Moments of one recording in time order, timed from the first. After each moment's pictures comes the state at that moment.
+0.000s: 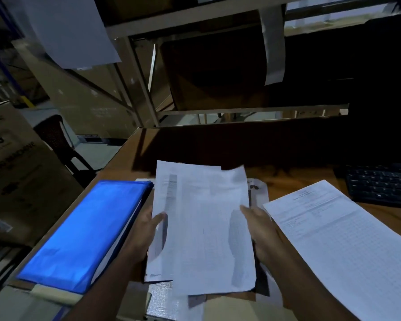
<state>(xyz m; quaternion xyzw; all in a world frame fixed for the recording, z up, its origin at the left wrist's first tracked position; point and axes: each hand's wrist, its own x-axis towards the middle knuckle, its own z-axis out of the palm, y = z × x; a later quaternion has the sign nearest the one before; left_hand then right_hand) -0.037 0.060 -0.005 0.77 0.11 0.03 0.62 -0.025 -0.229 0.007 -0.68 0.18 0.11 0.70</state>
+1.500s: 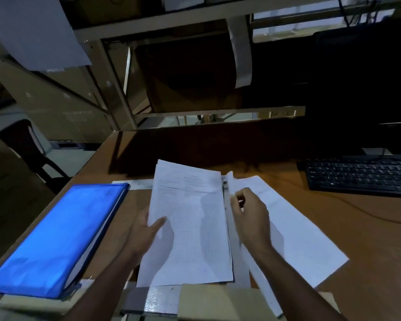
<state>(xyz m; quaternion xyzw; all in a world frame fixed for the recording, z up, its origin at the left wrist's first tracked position) -0.058 0.001 0.003 0.82 0.06 0.03 0.56 -0.058 -0.268 0.027 -0.87 0.06 -0.22 0.45</state>
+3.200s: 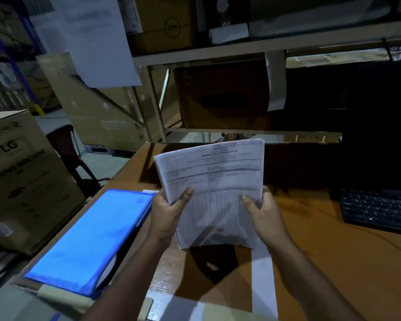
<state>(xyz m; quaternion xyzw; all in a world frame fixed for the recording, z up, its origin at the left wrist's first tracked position) -0.054 -0.024 0.103 0.68 0.02 0.20 0.70 -0.039 -0.247 0.089 -0.69 -0.06 -0.06 0.72</state>
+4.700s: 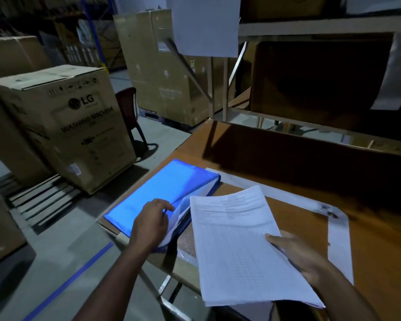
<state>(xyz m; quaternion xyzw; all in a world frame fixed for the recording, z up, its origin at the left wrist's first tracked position) -0.134 0.205 0.016 0.94 0.21 0.17 0.20 -0.047 -0.156 0.047 -0.61 0.03 0.40 0.68</state>
